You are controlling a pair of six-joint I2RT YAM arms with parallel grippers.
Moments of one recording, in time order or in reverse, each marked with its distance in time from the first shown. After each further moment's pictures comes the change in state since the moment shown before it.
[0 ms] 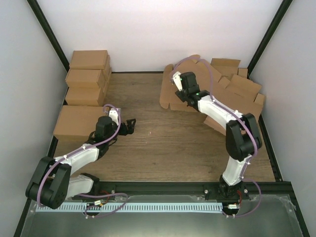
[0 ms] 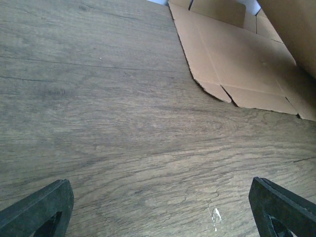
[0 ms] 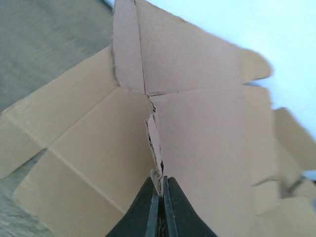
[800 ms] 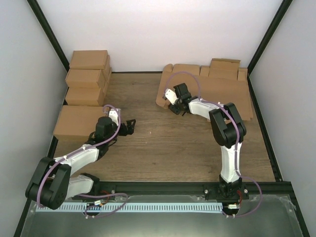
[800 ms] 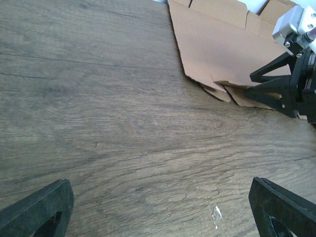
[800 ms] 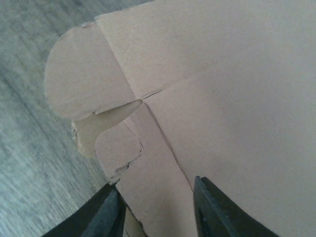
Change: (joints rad) left arm 0.000 -0.012 -0.010 0.001 0.000 -0.002; right arm 0.001 0.222 -0.011 0.014 -0.269 -0.058
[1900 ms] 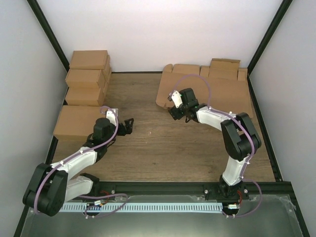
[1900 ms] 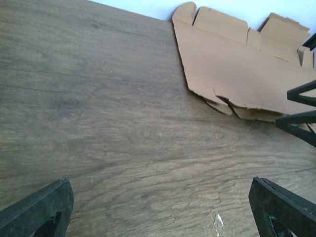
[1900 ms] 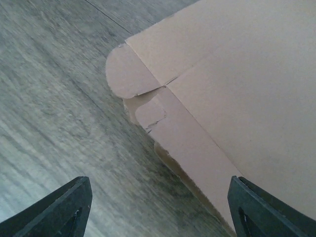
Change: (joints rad) left arm 0.001 -0.076 -0.019 -0.005 -0.046 -0.002; right arm 0.004 -0.262 -0.263 0.100 -0.065 0.253
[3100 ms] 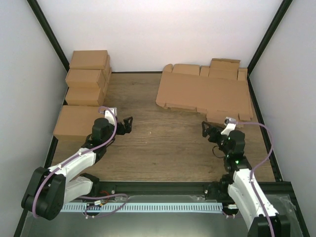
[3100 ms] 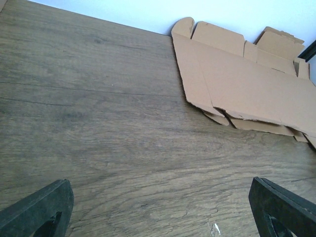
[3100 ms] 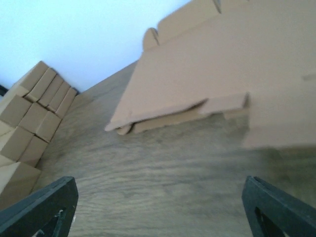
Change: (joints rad) left arm 0.000 -0.033 0.000 -0.002 -0.014 0.000; right arm -0.377 -1.199 -0.961 0.240 -0.176 0.856
